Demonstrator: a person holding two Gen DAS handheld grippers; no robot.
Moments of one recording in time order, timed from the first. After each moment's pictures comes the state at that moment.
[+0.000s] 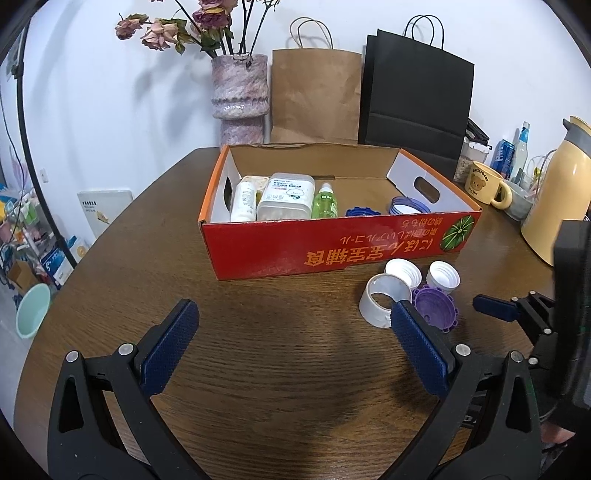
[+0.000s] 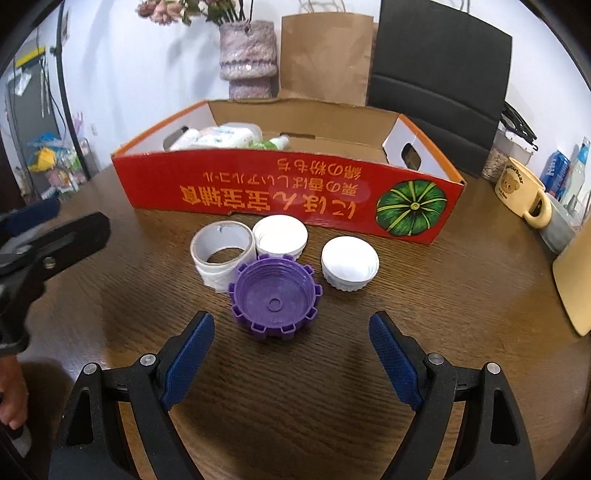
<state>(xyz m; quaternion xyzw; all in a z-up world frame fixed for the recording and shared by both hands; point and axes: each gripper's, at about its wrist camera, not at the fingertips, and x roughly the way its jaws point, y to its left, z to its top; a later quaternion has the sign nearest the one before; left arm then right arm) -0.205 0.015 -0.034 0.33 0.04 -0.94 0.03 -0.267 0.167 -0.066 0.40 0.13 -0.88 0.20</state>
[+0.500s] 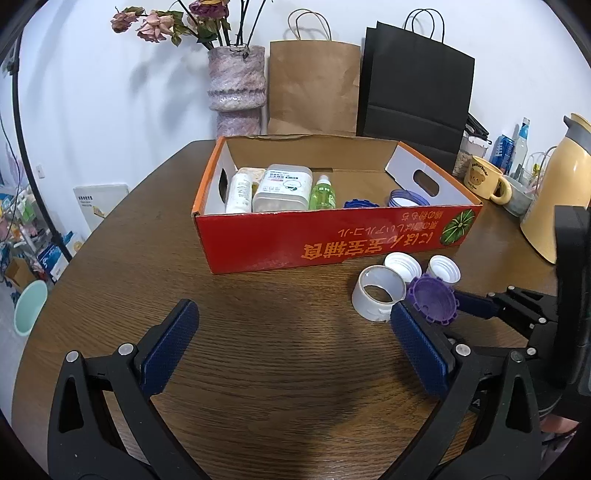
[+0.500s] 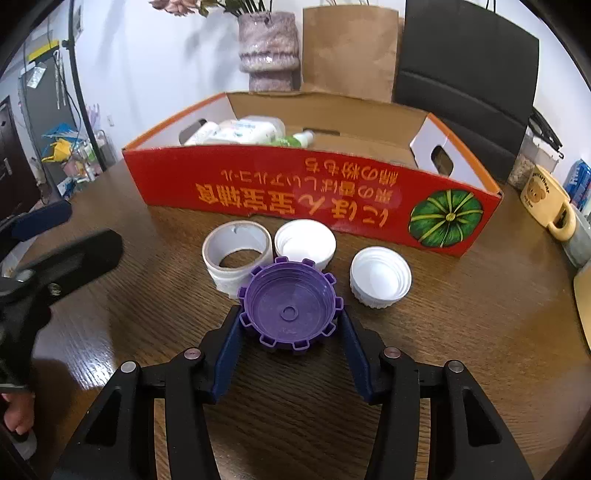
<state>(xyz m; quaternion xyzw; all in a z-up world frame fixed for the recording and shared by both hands) -0.210 0.016 -0.039 0.34 0.04 -0.94 0.03 -0.272 0.160 -0.065 0.40 0.11 -0.88 0.24</state>
